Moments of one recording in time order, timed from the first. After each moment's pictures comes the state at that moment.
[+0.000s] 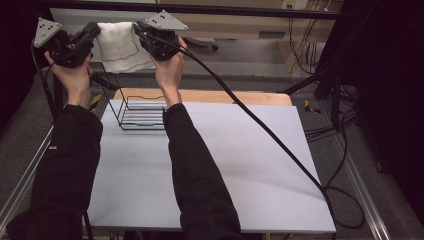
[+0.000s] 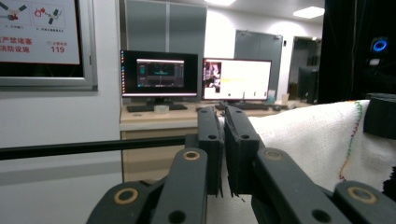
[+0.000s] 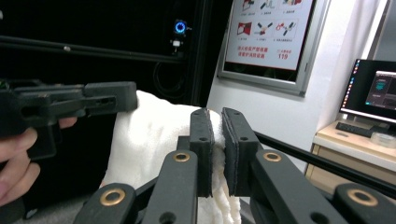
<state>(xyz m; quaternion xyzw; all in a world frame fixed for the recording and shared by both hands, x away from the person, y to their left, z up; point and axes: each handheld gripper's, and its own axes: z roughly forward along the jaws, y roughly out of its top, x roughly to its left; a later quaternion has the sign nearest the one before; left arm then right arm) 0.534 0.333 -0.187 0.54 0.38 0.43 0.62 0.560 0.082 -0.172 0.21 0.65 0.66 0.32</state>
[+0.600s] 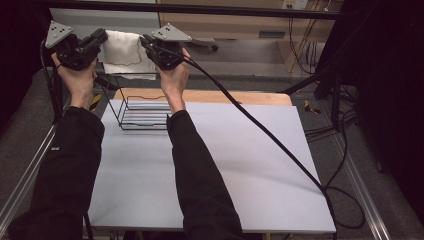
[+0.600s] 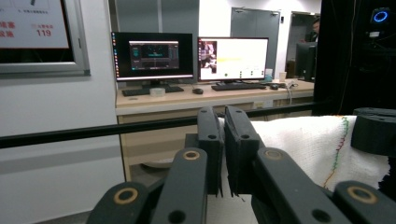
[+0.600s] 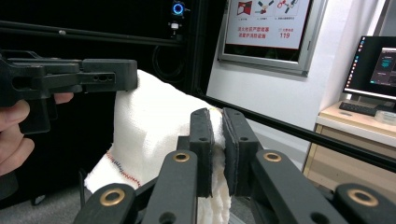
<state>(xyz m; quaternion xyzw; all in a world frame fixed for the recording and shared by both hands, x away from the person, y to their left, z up) 0.539 0.324 -0.193 0.58 0.38 0.41 0.60 0.567 0.074 -0.200 0.23 0.66 0.65 0.30</state>
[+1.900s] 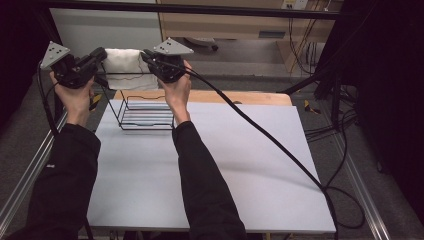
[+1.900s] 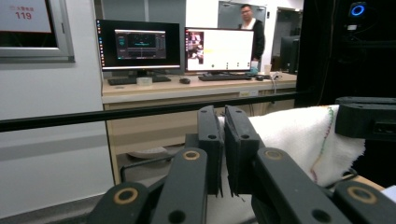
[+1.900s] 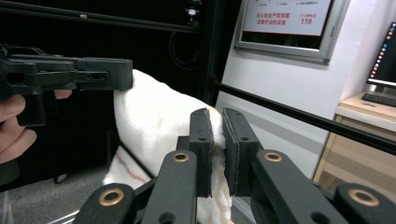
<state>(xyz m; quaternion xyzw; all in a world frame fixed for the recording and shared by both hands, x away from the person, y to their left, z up) 0.505 0.340 -0.229 0.59 0.37 0.38 0.61 0.550 0.070 -0.226 0.21 0.68 0.64 0.28</state>
